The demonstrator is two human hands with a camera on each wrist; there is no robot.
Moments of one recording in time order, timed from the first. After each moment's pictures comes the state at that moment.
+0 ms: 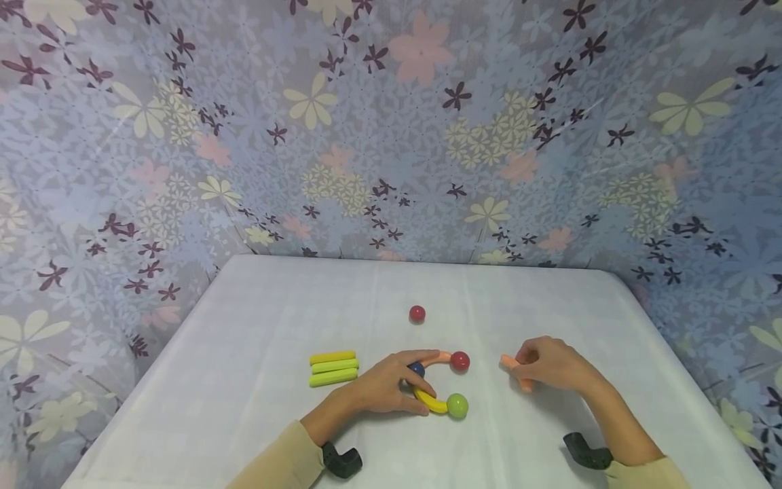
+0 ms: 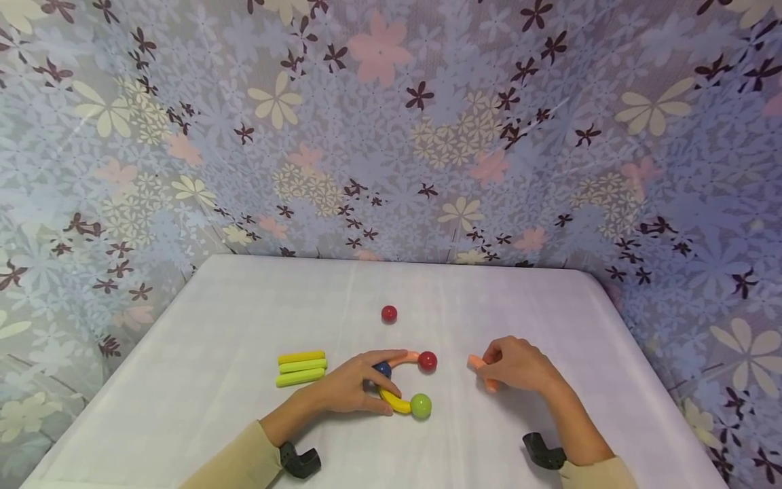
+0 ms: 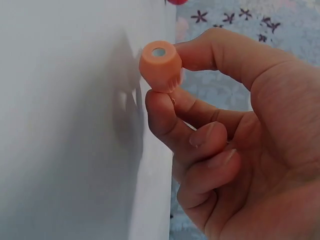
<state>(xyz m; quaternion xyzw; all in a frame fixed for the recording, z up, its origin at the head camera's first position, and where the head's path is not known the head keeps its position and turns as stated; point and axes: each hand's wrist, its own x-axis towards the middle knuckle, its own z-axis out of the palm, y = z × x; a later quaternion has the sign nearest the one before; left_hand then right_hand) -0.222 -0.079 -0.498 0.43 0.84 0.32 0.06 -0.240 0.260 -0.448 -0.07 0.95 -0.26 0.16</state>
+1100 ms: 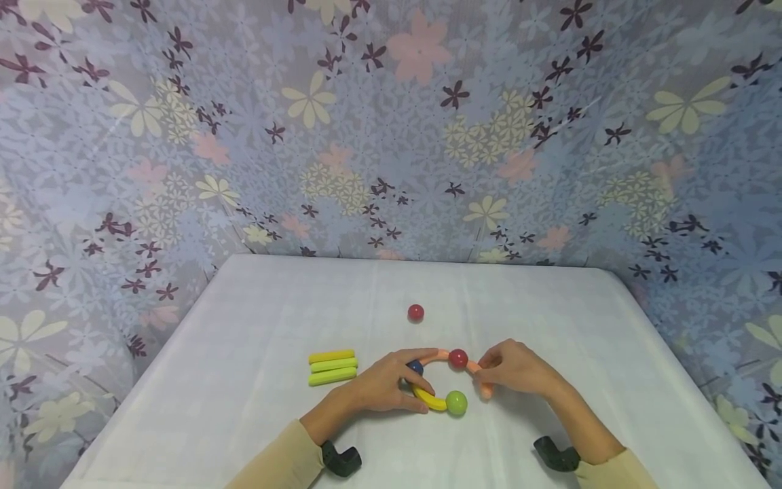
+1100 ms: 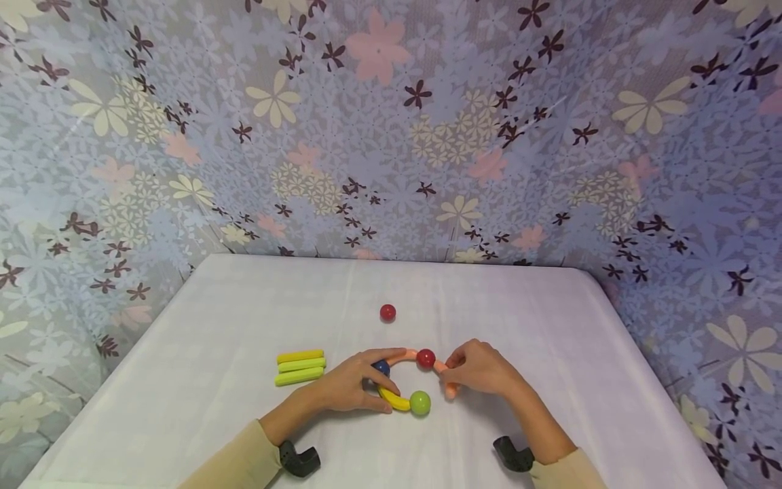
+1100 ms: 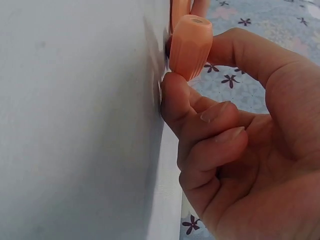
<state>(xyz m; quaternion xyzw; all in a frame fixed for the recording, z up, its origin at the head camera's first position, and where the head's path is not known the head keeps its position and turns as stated) -0.224 -0.077 -0.499 0.44 0.84 0.32 0.04 -0.234 0.205 -0.458 -0.06 0.93 -0.31 0.18</state>
